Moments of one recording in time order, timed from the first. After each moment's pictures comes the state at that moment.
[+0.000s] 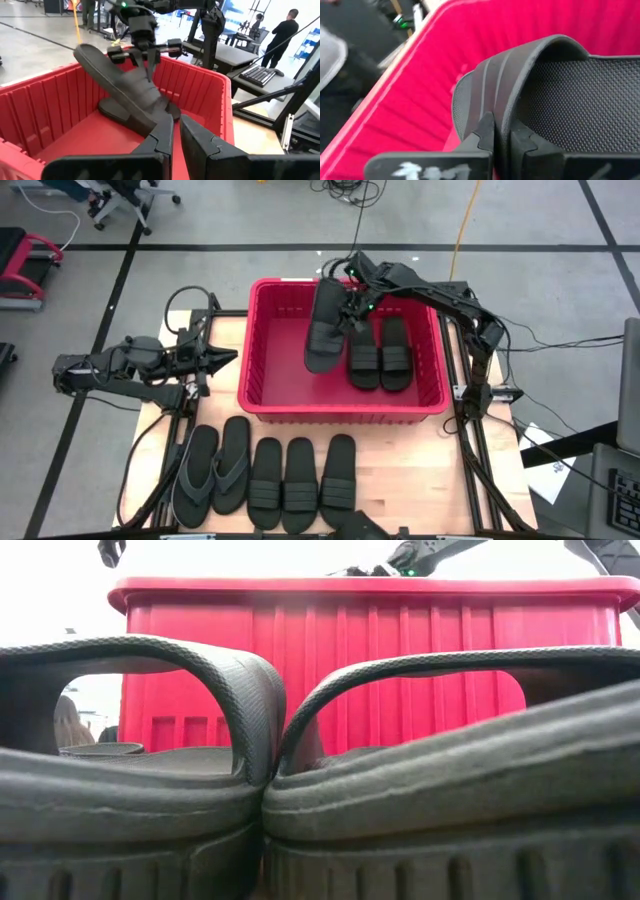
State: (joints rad) left arm -0.08 0.52 0.81 -0.46 -0.34 -0.30; right arm -0.63 1.91 1.85 -0.92 -0.94 -0.59
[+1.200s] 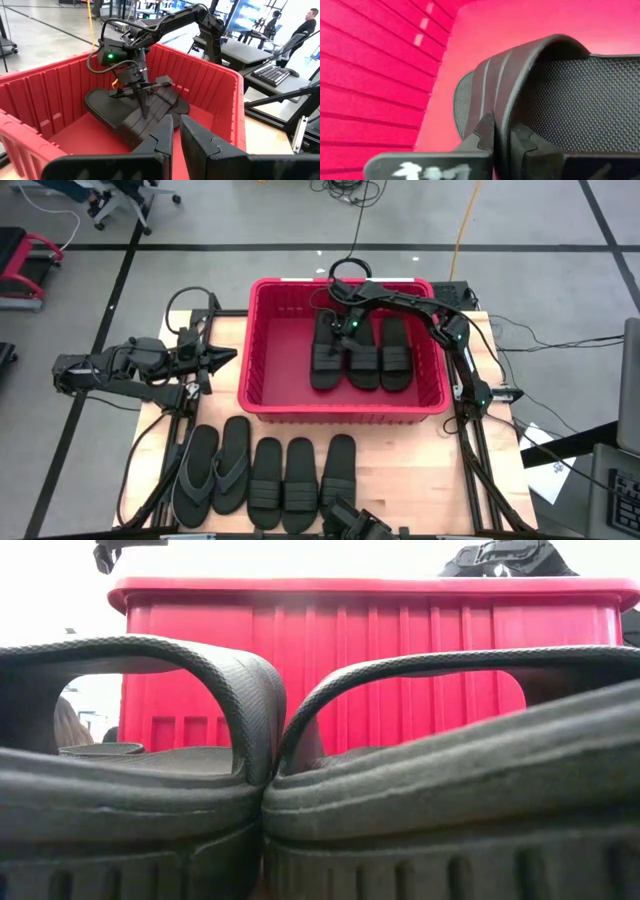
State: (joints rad) left arm -0.08 0.52 0.81 -0.51 -0.39 -0.35; right arm -0.64 2.21 1.85 -0.96 -0.91 -0.61
